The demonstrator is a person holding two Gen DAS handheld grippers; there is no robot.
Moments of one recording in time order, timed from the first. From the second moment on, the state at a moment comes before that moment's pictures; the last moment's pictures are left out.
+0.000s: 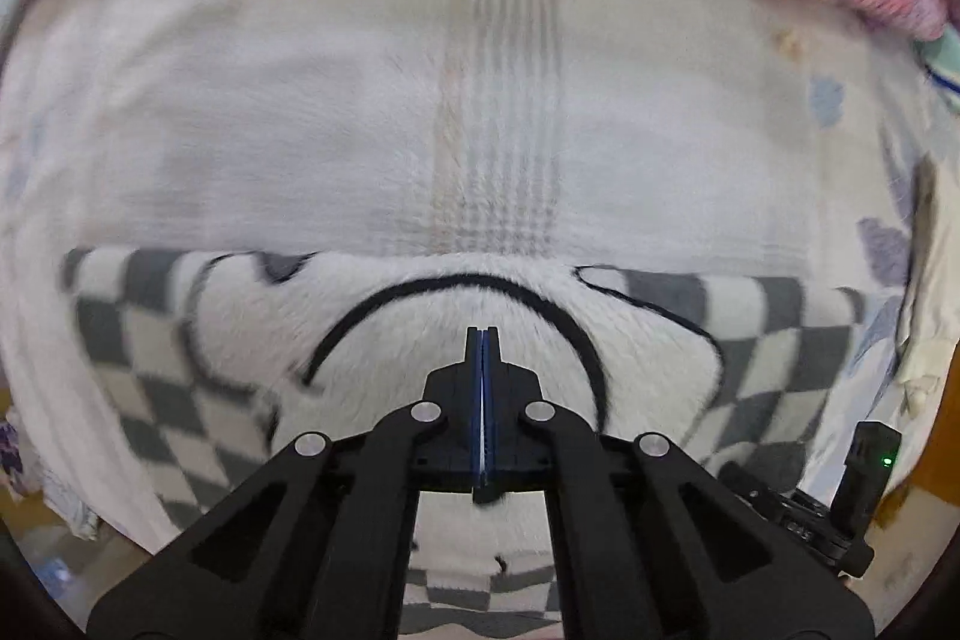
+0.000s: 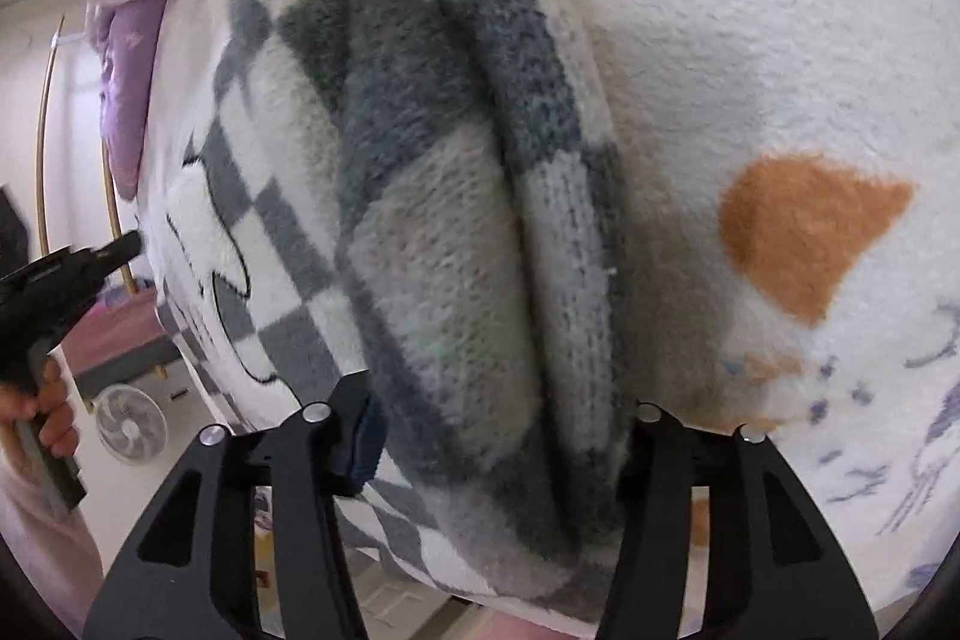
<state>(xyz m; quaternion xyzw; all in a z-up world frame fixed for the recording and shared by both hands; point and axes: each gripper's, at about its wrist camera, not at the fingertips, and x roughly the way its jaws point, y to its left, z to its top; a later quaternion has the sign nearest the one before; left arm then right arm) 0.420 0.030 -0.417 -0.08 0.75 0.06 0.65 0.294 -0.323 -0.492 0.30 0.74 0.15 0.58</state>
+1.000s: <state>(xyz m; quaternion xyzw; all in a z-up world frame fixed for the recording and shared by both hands) 0.305 0.020 -0.468 -0.13 0.83 0.07 0.53 0.297 -0.209 -0.486 0.15 0.75 0.14 0.62</state>
